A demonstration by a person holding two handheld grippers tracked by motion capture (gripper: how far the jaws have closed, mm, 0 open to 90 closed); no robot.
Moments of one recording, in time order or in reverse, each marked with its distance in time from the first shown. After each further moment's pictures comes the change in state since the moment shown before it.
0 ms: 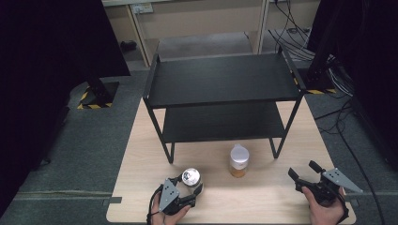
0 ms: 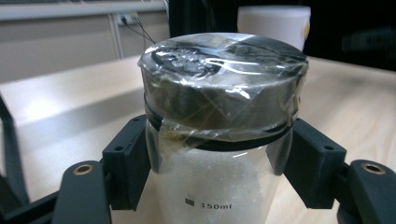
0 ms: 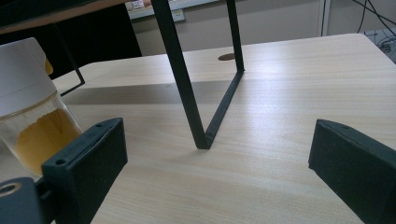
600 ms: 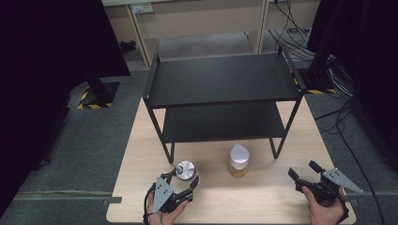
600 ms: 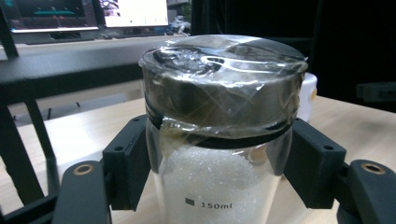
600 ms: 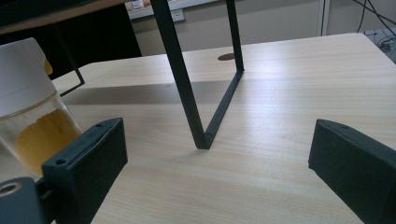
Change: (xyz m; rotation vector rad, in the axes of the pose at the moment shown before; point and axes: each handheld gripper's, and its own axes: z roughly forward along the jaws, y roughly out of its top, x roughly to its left) left arm -0.017 0.019 -0.006 -0.103 0.088 0.013; right arm 0.000 0.000 0.000 0.000 -0.001 0.002
